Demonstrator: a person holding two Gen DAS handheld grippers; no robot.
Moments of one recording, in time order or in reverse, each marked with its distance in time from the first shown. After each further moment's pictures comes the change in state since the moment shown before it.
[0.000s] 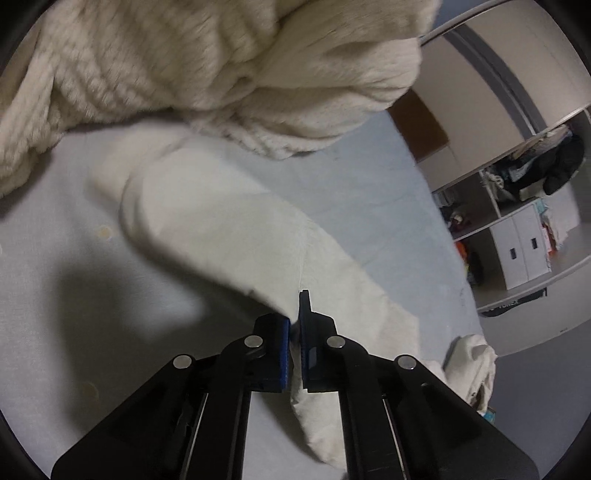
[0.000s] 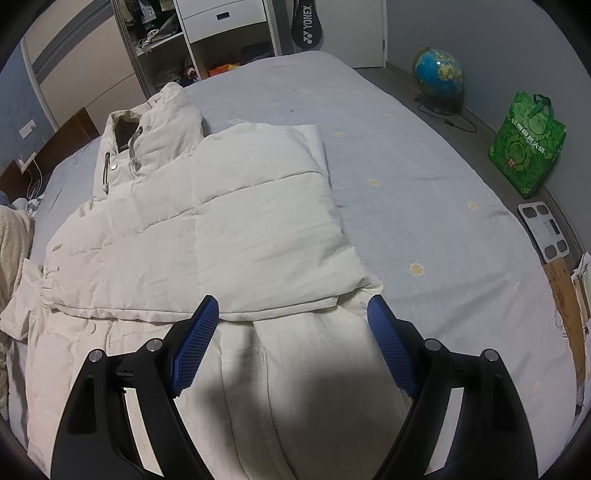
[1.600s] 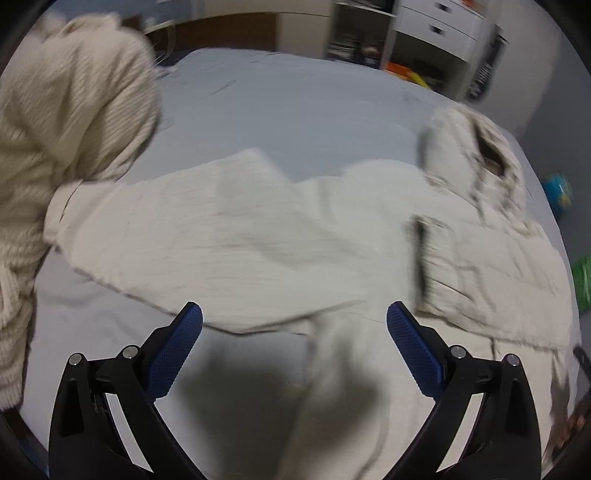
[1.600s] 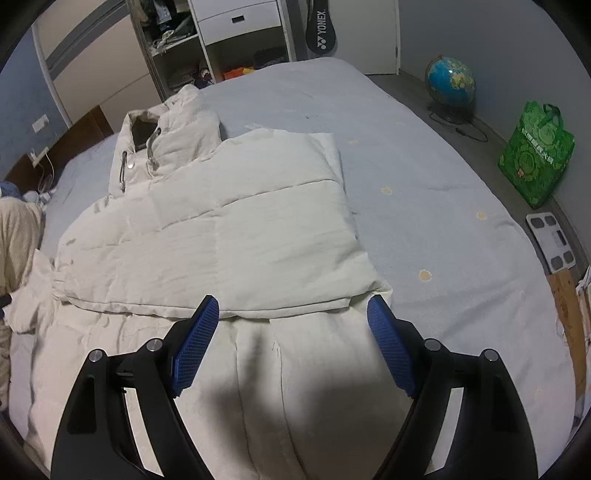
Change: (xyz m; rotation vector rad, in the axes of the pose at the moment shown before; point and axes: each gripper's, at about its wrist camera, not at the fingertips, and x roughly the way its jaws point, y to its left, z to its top) left arm 0.004 -0.149 -0.162 0.803 0.199 0.183; right arm -0.013 0.003 -0.001 -0.026 -0.019 0.042
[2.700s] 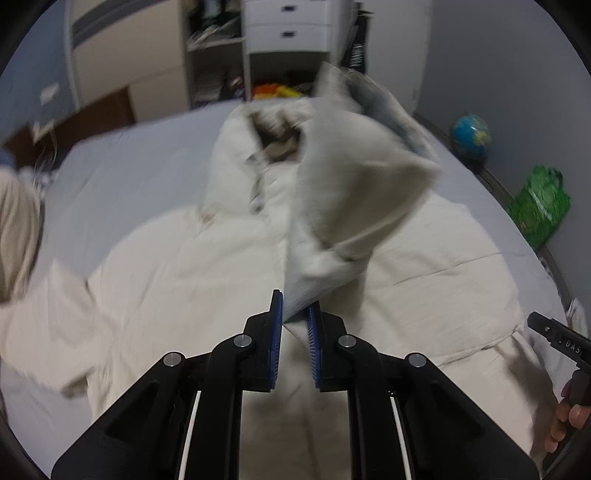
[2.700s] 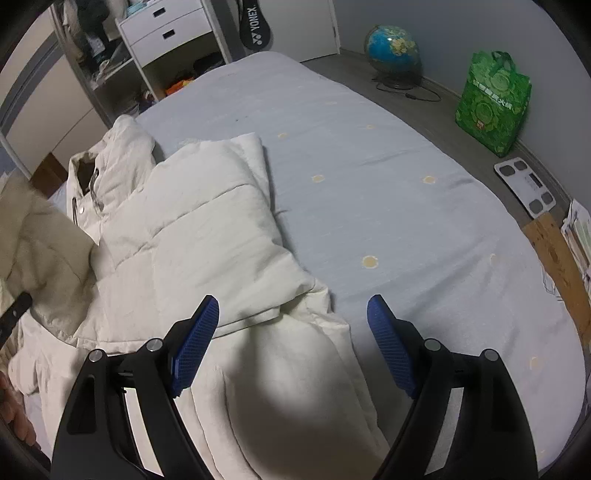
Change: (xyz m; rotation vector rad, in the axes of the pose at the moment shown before) left arm -0.001 -0.253 -0.037 0.374 -0.140 -0.201; right arm 0.011 -0.047 0.005 0.197 0.032 -0.093
